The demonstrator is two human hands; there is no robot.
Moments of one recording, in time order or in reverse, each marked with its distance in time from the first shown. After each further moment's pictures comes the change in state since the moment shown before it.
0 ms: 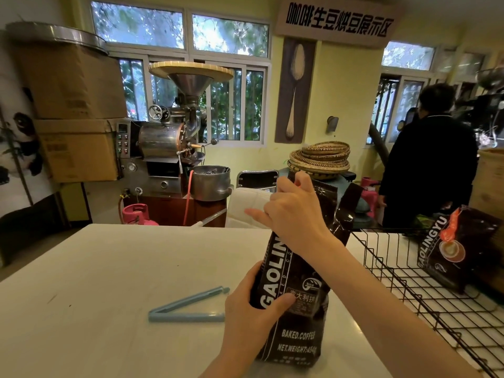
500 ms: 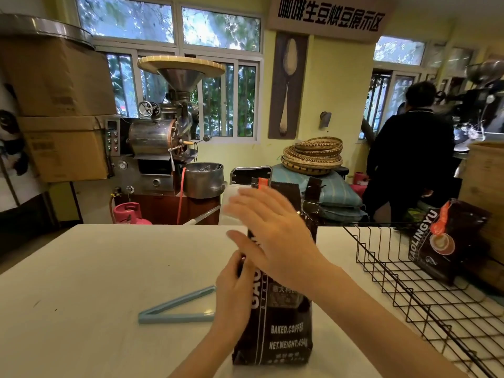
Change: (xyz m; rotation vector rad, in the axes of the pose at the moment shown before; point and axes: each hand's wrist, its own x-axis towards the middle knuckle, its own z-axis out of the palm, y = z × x) left_hand 0.026 0.009 -0.001 -0.162 0.058 0.001; right_hand -0.022 -0.023 -0.034 0.602 -0.075 0.011
